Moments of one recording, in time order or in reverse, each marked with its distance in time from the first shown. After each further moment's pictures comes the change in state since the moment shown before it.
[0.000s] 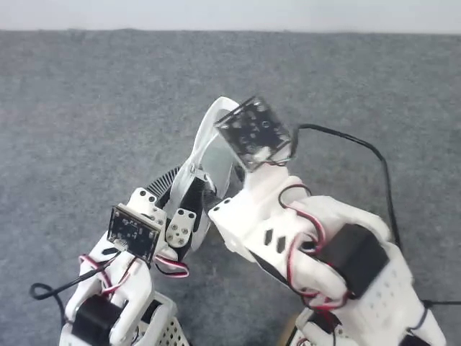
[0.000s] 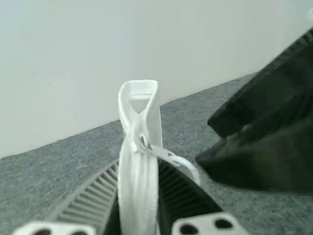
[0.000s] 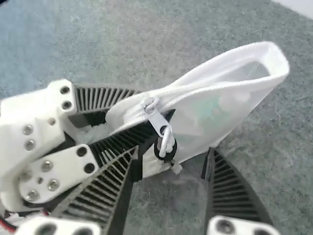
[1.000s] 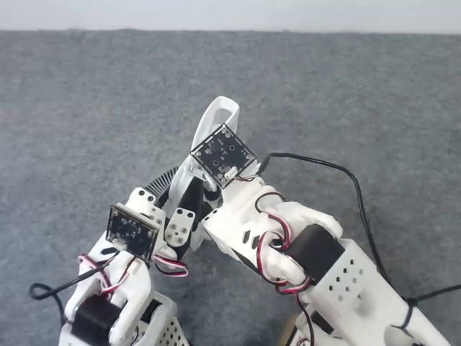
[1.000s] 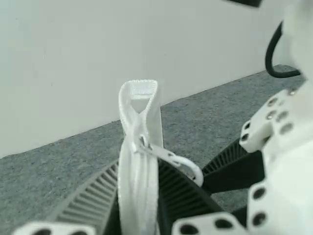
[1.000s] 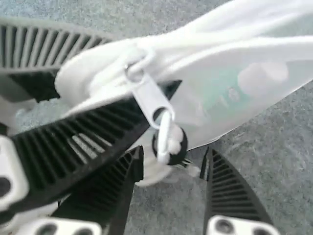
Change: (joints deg) left arm -0.2 0.0 0.1 0.0 0.0; right arm 0.3 -5.9 27.4 -19.3 4.9
